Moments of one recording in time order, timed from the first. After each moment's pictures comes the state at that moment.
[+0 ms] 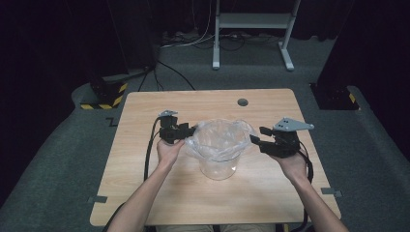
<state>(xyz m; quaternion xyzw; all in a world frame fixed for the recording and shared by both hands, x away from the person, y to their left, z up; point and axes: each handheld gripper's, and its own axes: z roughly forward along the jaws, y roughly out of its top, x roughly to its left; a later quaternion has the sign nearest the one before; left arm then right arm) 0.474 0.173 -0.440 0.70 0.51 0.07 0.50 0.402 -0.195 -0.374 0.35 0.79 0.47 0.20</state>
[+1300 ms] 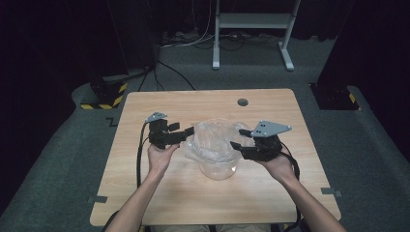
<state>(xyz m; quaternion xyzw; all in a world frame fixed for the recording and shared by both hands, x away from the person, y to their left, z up) 0.433 0.189 -0.409 0.68 0.49 0.10 0.53 0.392 -0.146 -0.367 0.23 0.83 0.47 0.19</state>
